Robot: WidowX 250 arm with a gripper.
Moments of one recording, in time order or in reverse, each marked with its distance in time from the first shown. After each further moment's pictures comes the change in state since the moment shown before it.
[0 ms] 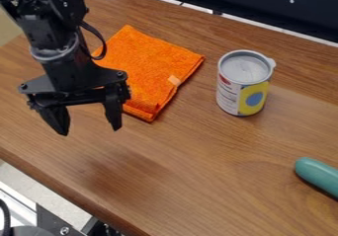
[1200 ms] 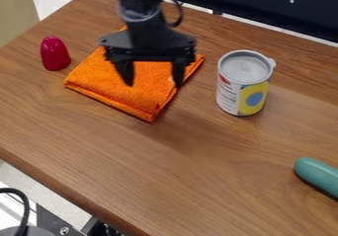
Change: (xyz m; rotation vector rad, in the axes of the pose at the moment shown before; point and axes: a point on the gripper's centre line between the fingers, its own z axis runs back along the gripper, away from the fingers) arm 0.061 -0.079 -0.009 -0.001 -0.125 -0.157
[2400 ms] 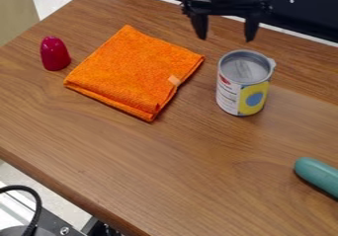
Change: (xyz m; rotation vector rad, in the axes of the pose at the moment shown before) arm 0.056 -0.093 0.000 -0.095 -0.113 -0.135
